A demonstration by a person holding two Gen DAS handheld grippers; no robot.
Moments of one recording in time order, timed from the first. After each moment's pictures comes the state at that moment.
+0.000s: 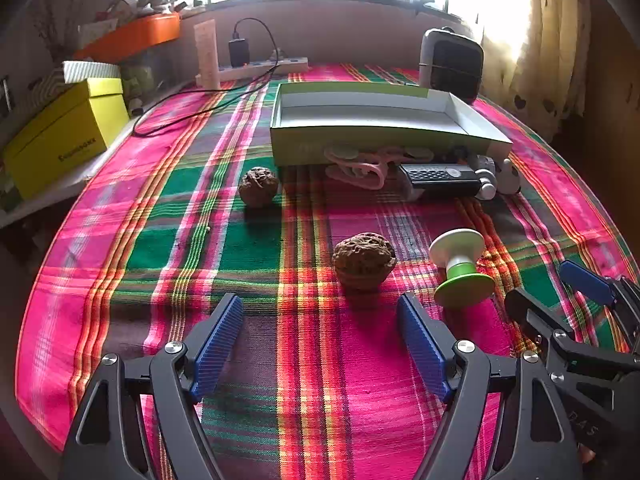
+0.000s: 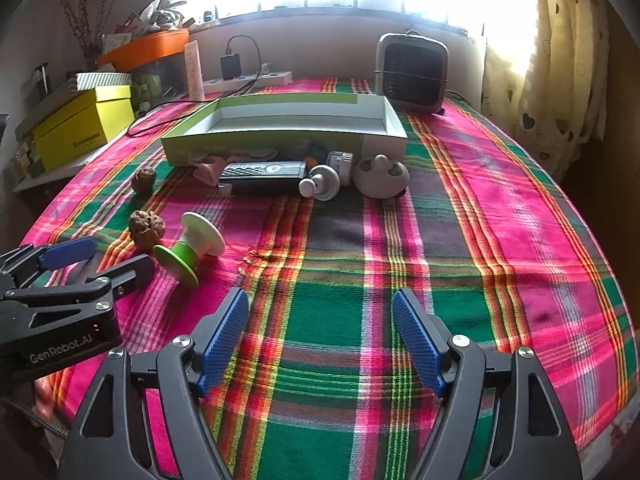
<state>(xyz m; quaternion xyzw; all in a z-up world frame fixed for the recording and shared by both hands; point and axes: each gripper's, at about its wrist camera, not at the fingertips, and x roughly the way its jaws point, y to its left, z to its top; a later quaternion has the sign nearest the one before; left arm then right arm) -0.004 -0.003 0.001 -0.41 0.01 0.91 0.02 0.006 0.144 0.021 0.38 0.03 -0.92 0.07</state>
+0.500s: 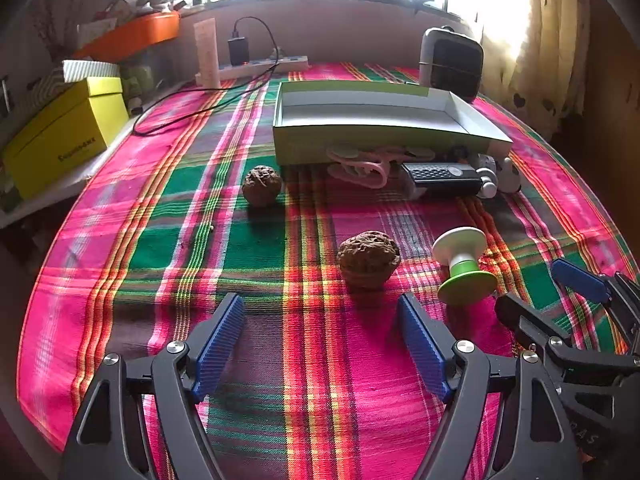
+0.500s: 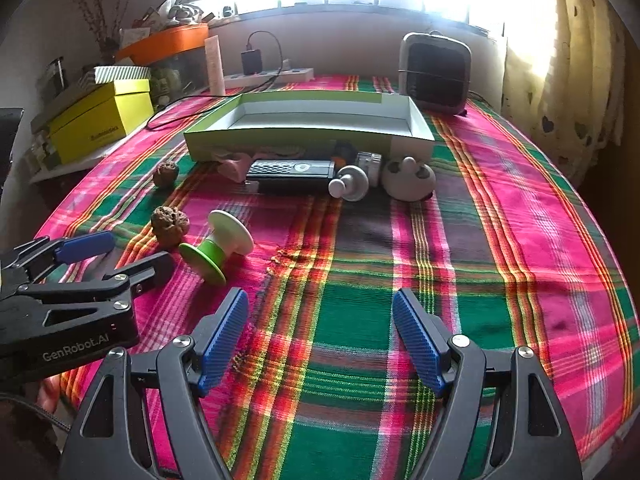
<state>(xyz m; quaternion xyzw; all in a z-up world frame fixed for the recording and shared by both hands) -0.003 -0.005 0.001 -0.42 0.01 0.91 0.03 0.005 0.136 0.021 0.39 0.03 -0.92 0.09</state>
